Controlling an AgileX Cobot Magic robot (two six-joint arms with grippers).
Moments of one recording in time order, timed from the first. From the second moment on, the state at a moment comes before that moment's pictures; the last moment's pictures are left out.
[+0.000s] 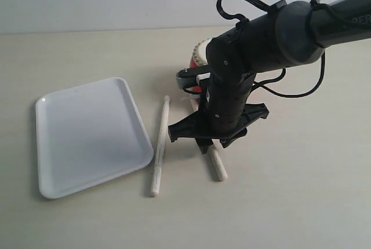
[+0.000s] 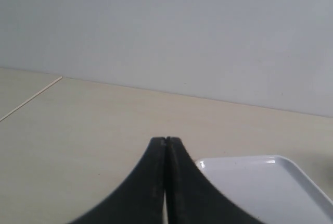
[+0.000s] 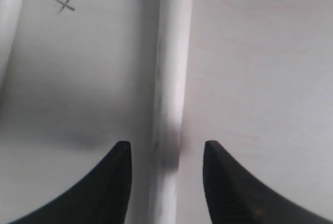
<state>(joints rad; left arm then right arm) 0.12 0.01 0.00 -0.05 0.15 -0.03 0.69 2.01 -1.20 -0.02 0.72 0.41</state>
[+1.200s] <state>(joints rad) 0.12 0.01 0.00 -0.06 0.12 -0.04 0.69 1.78 -1.20 -0.10 0.83 0.33</state>
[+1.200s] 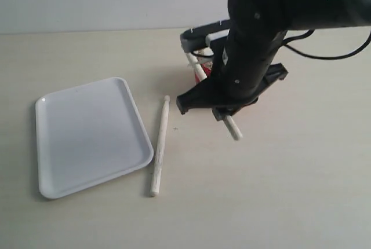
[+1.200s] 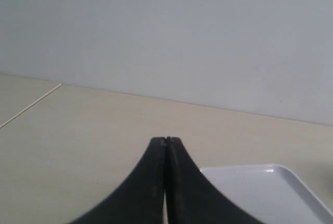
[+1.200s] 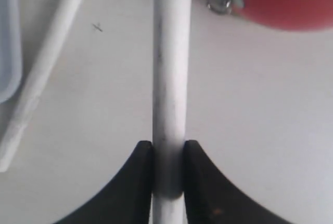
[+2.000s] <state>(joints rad) 0.12 0.01 -0.01 -0.41 -0.07 -0.53 0.69 1.13 -0.90 -0.09 0.71 0.19</state>
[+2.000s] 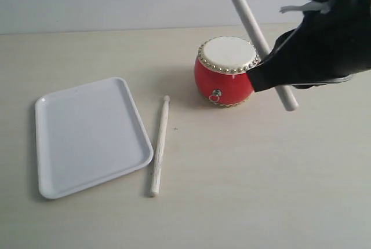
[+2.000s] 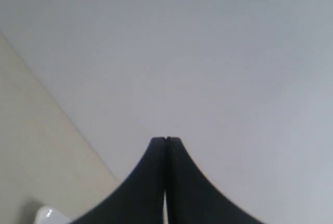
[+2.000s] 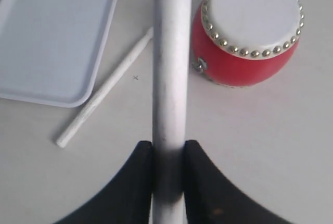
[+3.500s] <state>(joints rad) -0.69 1.64 -1.21 0.11 0.97 -0.34 0.69 0.96 -0.80 -0.23 0.76 0.19</state>
